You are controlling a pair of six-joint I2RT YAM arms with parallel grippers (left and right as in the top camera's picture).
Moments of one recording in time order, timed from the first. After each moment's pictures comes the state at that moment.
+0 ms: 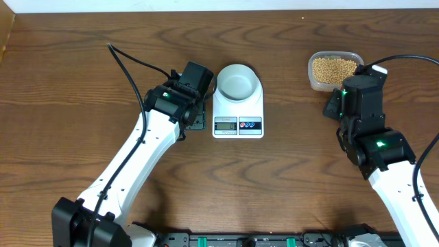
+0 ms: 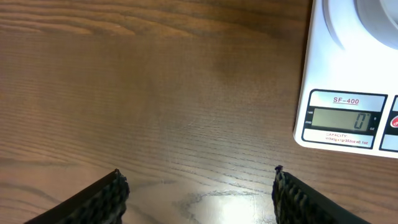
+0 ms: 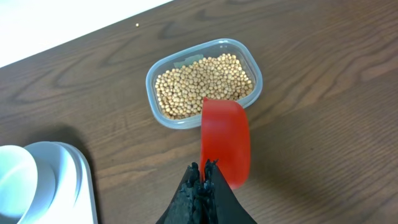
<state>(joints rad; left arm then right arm) -0.44 1.53 1.29 -1.07 -0.30 -0.43 0.23 1.16 0.96 -0.52 0.36 0.46</state>
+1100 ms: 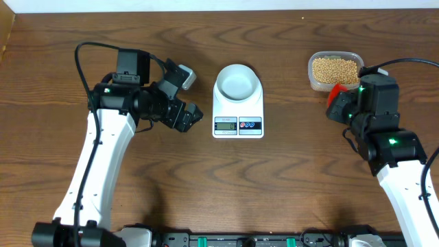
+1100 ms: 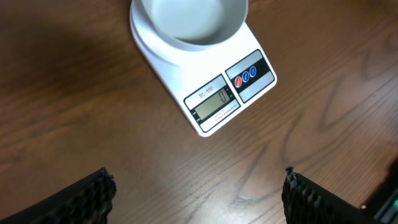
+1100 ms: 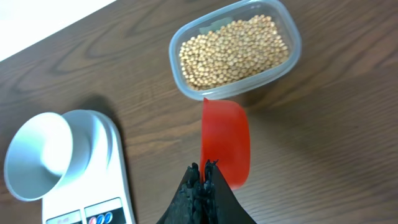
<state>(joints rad) -0.11 1.46 1.29 -1.00 0.49 0.41 0.11 1.16 0.96 -0.56 0.06 0.45</state>
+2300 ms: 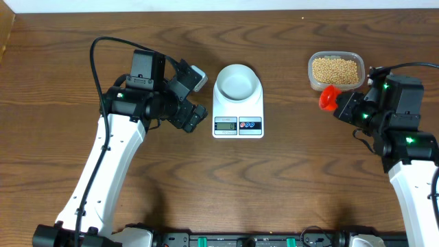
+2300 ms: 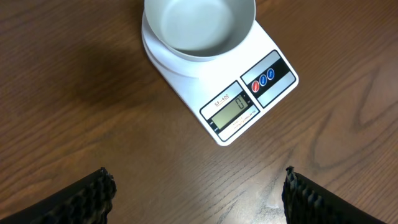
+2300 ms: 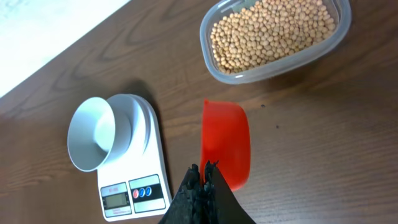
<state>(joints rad) -0.19 1.44 1.27 -0.92 0.36 0.43 -0.05 1.16 0.96 -0.58 -0.26 0.44</state>
